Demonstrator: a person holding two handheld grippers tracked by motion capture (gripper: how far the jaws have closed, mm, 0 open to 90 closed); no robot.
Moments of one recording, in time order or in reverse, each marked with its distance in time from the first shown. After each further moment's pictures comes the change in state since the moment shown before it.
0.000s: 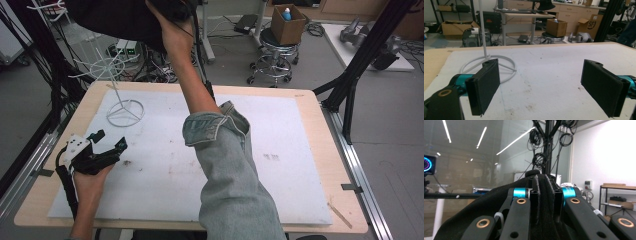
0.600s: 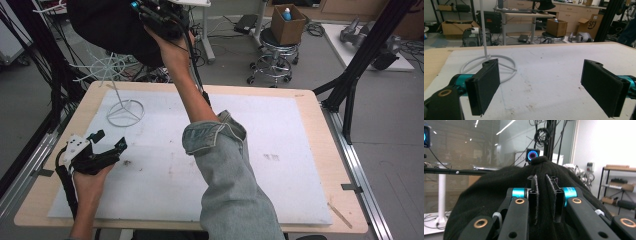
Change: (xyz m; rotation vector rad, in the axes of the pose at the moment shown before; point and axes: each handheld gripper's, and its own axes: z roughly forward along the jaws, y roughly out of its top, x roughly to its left) left arm 0.000 -0.001 0.001 0.000 -0.001 0.000; right arm 0.003 -0.045 0.002 0.163 0.005 -0.009
